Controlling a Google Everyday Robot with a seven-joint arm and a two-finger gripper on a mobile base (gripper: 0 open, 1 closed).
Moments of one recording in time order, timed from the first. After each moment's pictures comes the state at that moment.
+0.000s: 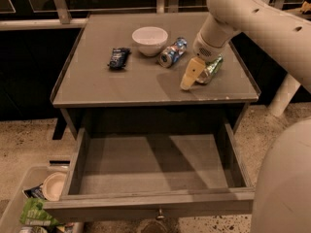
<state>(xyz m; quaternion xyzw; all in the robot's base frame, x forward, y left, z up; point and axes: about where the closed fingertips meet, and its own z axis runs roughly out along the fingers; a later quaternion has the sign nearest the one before) 0.709 -0.152 0.837 -0.50 0.83 -0.03 0.22</state>
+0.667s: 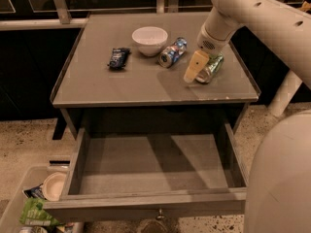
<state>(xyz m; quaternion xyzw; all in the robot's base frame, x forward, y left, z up) 0.722 -0.169 0.854 -0.48 0.85 -0.04 0.23</state>
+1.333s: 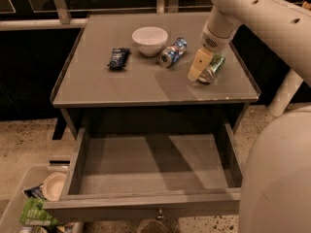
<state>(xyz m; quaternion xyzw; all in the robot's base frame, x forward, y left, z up) 0.723 -0.186 0.859 -0.45 0.86 -0.08 0.21</state>
